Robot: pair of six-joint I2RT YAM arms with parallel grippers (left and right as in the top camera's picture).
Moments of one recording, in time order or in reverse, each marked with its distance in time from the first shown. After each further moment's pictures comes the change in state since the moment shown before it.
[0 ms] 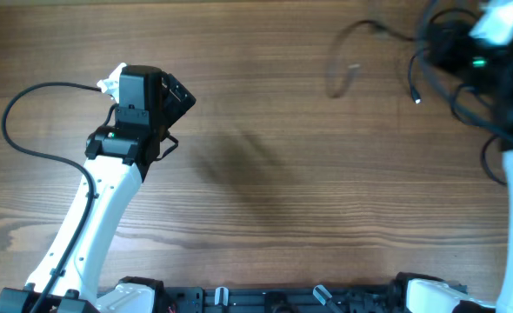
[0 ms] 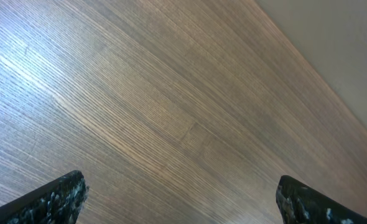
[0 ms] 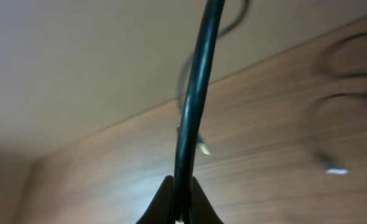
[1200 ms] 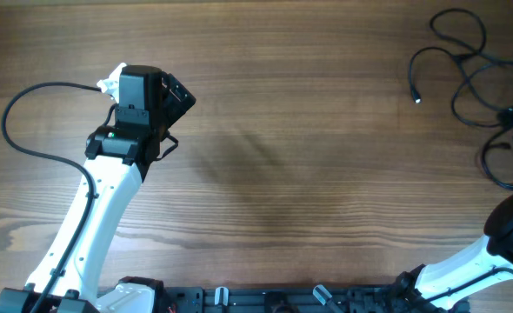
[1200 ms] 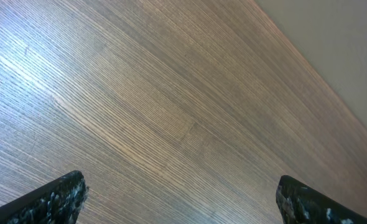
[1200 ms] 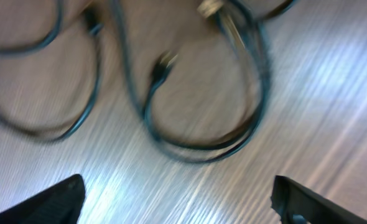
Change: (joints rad) left arm 0.000 0.000 0.000 0.000 0.000 0.000; right arm -0.468 0.529 -0.048 -0.253 0.447 0.041
